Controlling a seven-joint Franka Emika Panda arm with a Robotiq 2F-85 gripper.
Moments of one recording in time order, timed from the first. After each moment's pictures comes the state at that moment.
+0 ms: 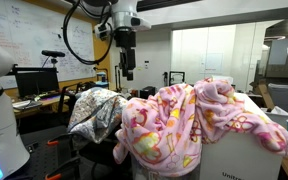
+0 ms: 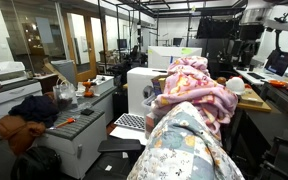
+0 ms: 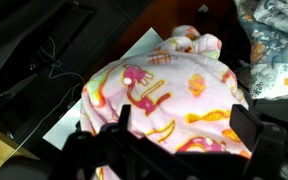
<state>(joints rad) -0.15 -0.41 -0.16 -2.49 -0.04 2.14 -0.02</state>
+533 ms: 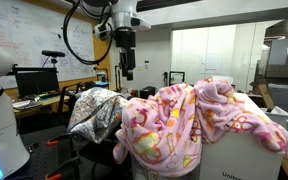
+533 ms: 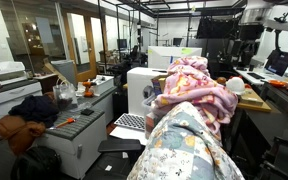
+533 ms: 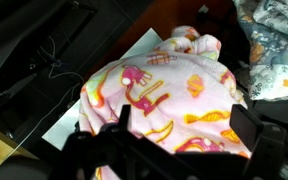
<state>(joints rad) -0.15 -0.41 -0.15 -2.49 -0.04 2.14 -0.02</state>
